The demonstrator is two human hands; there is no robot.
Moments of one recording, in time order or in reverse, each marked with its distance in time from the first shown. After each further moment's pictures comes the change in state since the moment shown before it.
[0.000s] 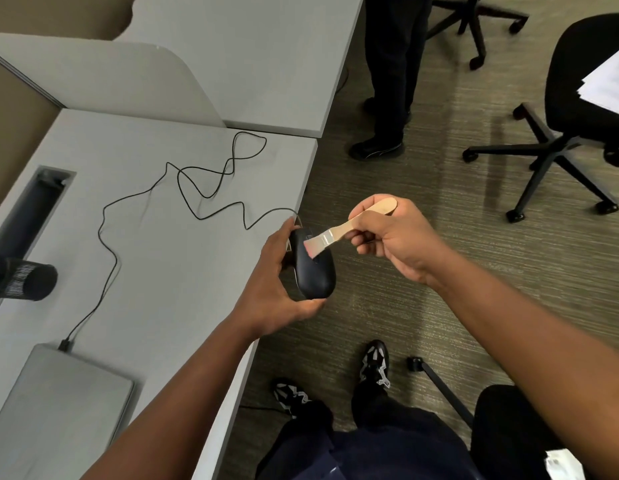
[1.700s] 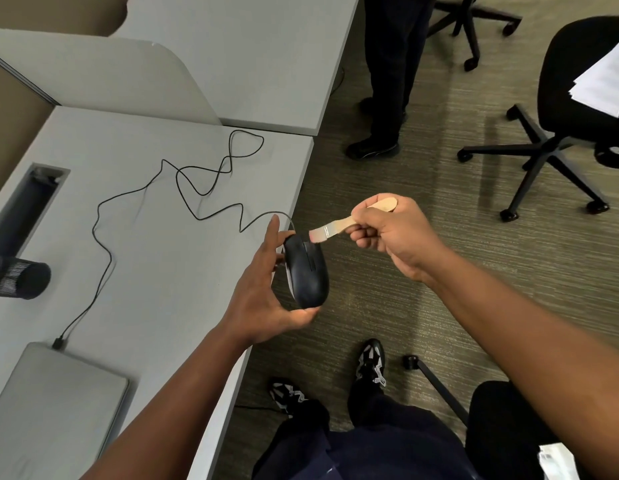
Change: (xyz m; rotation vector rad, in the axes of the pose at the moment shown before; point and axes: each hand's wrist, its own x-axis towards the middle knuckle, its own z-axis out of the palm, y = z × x) left_hand -0.015 -0.012 -0.001 0.161 0.043 0.107; right_hand 0.001 0.008 -0.004 -0.033 0.127 0.000
